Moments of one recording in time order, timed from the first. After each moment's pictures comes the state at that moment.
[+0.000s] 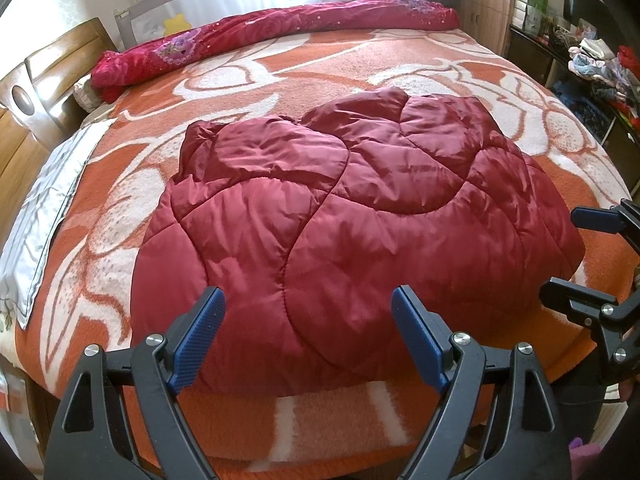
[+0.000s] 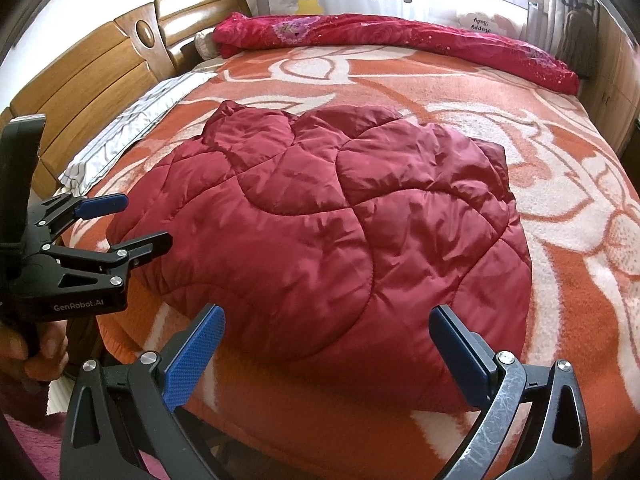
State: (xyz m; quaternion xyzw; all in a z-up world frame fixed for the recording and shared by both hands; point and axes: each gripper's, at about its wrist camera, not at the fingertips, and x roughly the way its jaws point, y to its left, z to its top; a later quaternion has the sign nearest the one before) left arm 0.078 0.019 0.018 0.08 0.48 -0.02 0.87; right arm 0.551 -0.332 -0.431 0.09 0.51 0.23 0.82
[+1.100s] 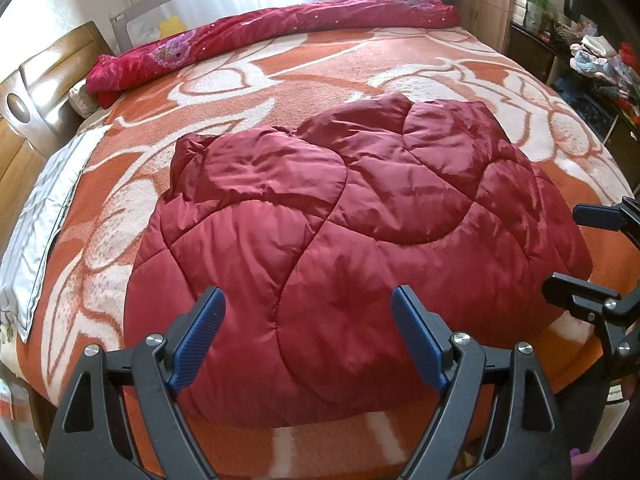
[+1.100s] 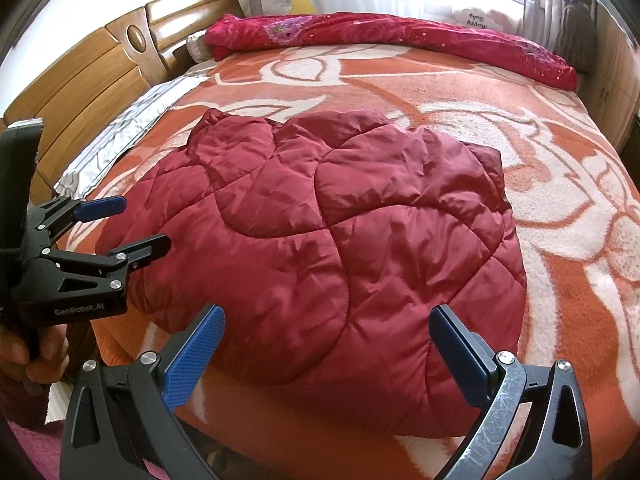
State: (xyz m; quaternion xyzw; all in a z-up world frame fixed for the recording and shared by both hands) left arm 0.107 0.017 0.017 0.09 0.48 -0.03 0.87; right arm 0.578 -0.343 -0.441 0.10 0.51 0.23 0.82
